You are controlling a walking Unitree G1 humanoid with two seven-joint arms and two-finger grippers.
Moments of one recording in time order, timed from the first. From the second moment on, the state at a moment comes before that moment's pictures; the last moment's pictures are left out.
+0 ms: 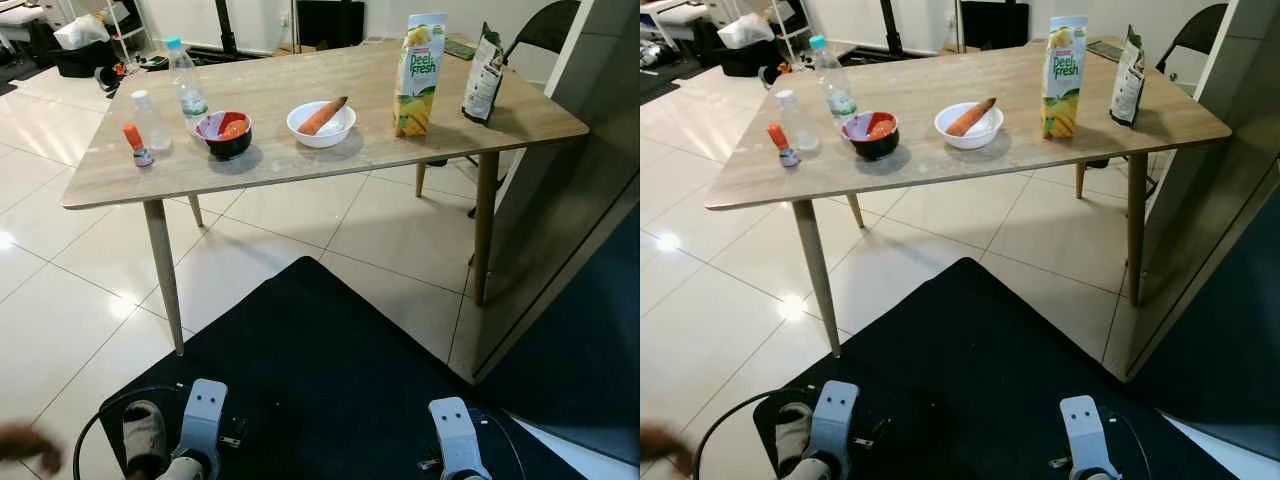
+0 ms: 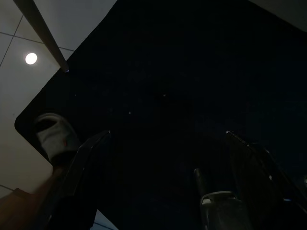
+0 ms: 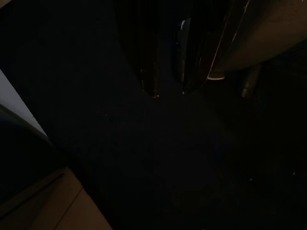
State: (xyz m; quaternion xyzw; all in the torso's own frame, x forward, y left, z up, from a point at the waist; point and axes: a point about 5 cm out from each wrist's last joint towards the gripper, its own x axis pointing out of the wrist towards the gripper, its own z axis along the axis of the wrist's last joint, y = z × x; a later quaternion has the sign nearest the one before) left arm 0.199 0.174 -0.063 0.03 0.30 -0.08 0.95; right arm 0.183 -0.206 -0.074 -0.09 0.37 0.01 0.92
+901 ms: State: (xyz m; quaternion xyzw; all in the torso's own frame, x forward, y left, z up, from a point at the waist) left arm 0.202 0.179 -0.064 0.02 0.32 -0.04 0.95; right arm 0.195 -0.189 -0.071 -0.05 0.37 0.04 0.93
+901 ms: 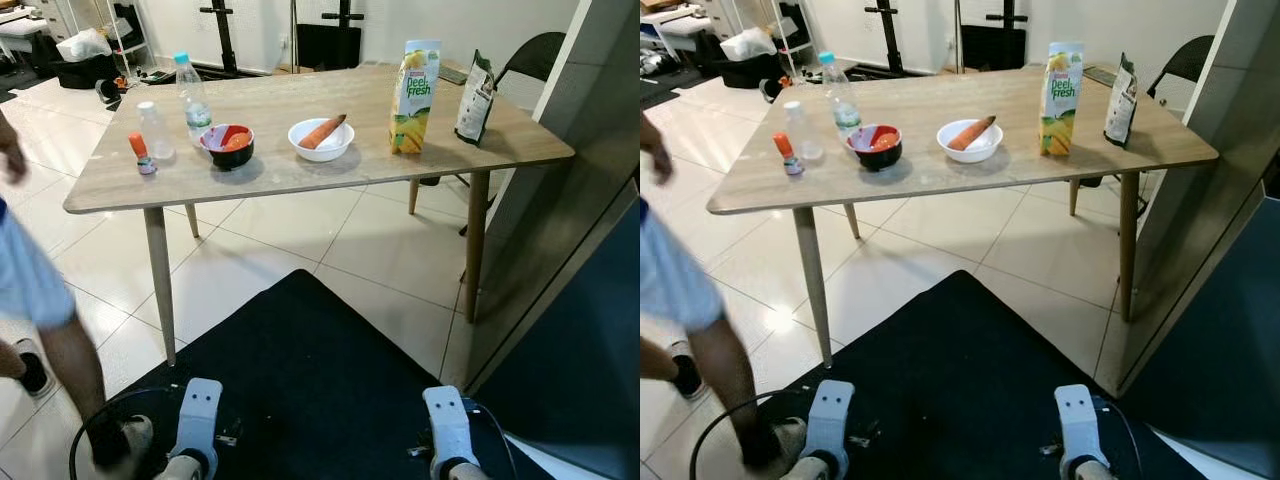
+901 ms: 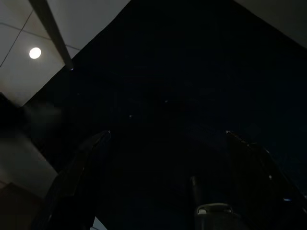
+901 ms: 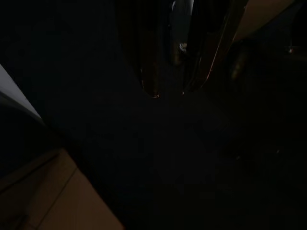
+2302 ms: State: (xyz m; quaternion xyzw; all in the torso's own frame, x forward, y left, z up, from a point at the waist) left arm 0.180 0.174 -0.078 -0.01 0.37 -0.04 0.93; right arm 0.187 -0.198 -0.076 -0.08 0.40 0.03 0.91
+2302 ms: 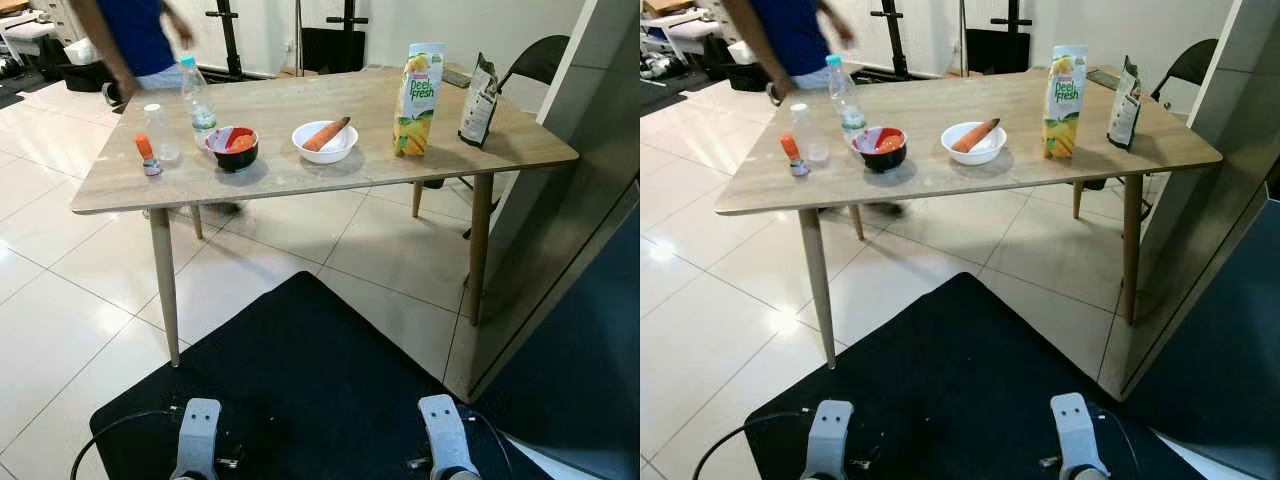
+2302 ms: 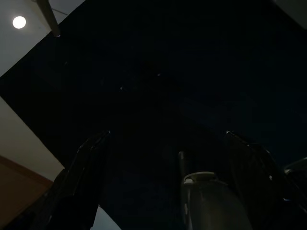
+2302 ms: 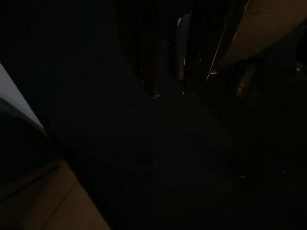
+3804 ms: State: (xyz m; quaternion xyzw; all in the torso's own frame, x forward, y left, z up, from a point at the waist) left arm 0.186 0.186 -0.075 0.01 0.37 -0.05 0.93; right arm 0.169 -0.201 -0.085 -0.08 0.43 0.03 0.90
